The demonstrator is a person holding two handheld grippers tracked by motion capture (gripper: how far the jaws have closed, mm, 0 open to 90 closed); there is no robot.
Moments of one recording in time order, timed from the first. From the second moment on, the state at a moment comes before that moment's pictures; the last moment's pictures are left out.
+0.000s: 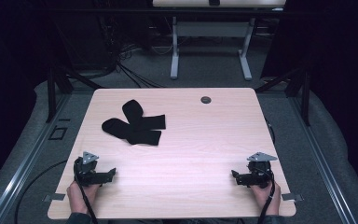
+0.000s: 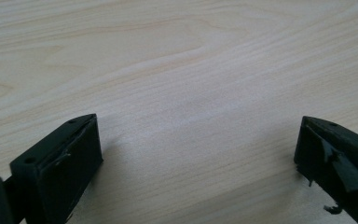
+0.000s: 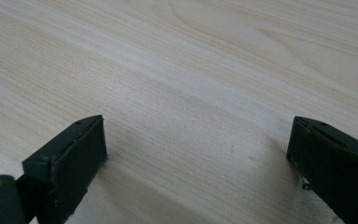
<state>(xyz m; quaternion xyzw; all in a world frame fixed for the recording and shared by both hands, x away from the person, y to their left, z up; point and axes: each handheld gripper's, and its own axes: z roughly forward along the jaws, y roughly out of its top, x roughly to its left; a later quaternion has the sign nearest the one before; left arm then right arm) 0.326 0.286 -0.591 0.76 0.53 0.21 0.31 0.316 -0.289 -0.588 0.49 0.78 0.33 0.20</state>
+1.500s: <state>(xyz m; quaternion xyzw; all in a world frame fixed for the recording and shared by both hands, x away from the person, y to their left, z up) 0.463 0.242 -0.537 0.81 0.50 0.10 0.29 0.315 -0.290 -0.588 0.49 0.78 0.33 0.20</state>
